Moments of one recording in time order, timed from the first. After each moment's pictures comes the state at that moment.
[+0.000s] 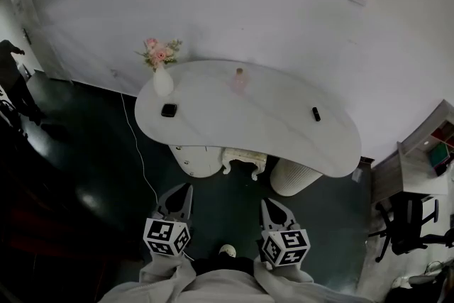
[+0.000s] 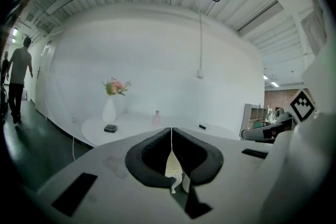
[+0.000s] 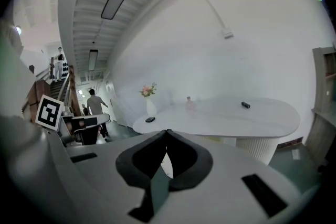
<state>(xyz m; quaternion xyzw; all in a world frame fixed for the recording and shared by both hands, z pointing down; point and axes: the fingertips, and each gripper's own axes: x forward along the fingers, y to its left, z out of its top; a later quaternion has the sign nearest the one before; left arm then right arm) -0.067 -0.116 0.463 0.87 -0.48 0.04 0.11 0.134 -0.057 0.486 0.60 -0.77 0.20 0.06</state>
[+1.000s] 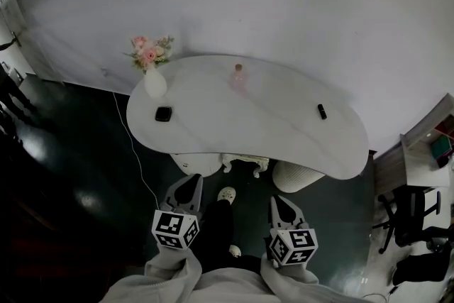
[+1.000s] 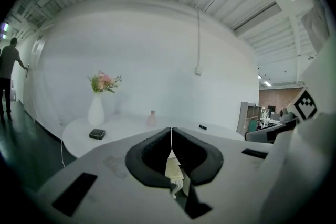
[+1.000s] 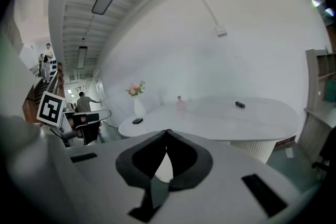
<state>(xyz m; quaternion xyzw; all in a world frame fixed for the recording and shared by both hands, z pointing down) -0.039 -0.194 0.480 0.89 -0.44 0.04 0.10 0.152 -0.108 0.507 0.64 -0.74 0.20 0.06</state>
